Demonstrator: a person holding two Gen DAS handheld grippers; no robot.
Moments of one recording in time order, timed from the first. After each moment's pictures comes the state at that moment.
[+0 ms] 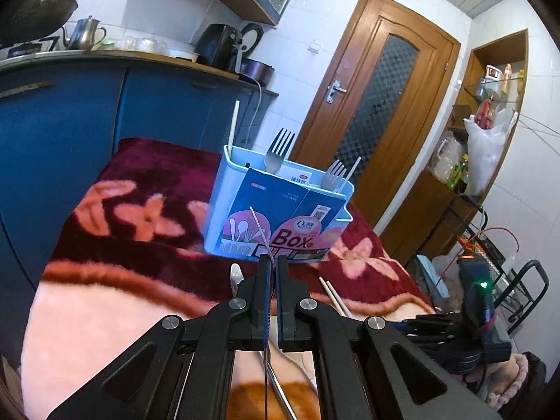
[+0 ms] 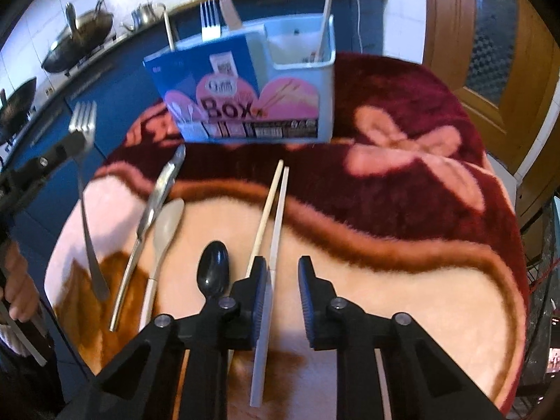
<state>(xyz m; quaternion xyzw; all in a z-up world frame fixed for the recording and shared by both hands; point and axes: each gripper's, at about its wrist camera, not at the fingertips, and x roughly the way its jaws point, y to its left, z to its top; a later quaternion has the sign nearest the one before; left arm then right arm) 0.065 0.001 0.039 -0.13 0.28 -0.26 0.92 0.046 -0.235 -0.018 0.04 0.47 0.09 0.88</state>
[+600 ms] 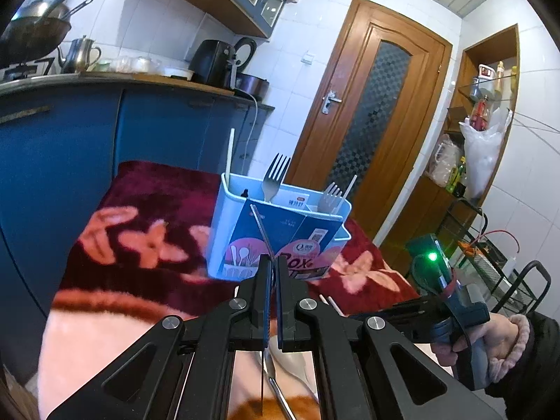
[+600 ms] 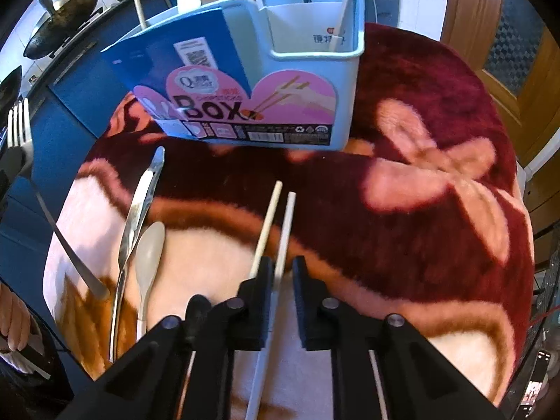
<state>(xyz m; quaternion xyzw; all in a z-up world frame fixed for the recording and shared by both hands) 0.067 0.001 0.057 -0.11 0.25 -0.26 0.93 0.111 -0.230 -0.019 0.02 0.54 0.11 0.83</state>
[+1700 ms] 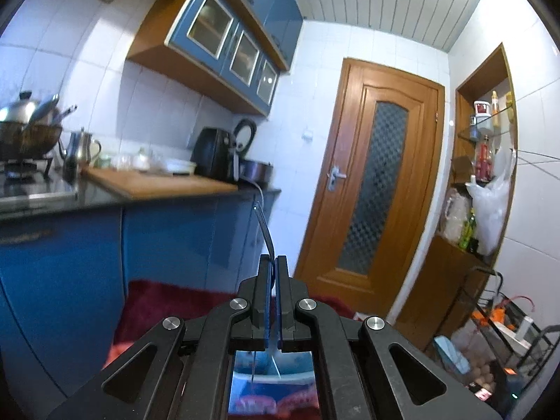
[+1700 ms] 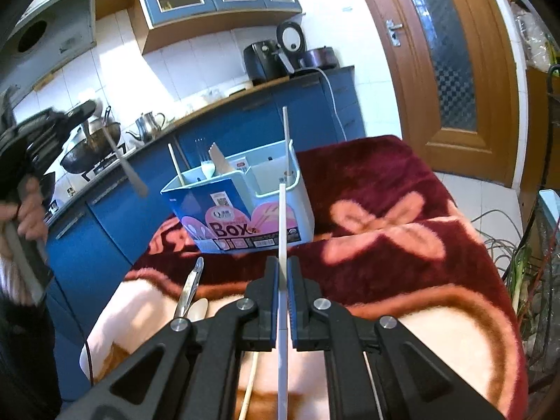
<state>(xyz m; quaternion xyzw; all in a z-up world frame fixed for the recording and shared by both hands) 0.109 -0.008 0.185 -0.10 0.09 -0.22 0.97 0.007 -0.277 0.033 0.15 0.27 0.07 0.95</state>
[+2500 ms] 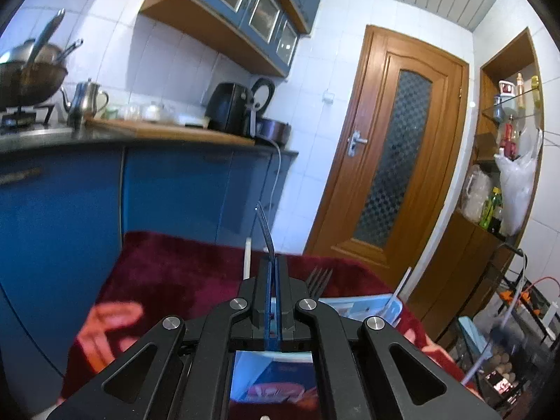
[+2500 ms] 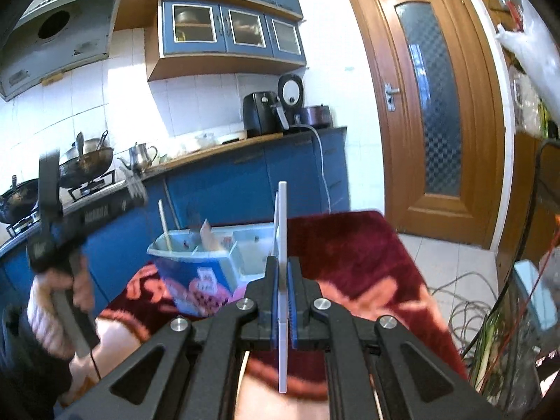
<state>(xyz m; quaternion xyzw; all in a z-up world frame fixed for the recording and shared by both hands) 0.164 -0.026 0.092 -0.11 0.17 -0.20 0.96 0.023 -0.279 0.084 0.08 0.16 0.02 0.98</state>
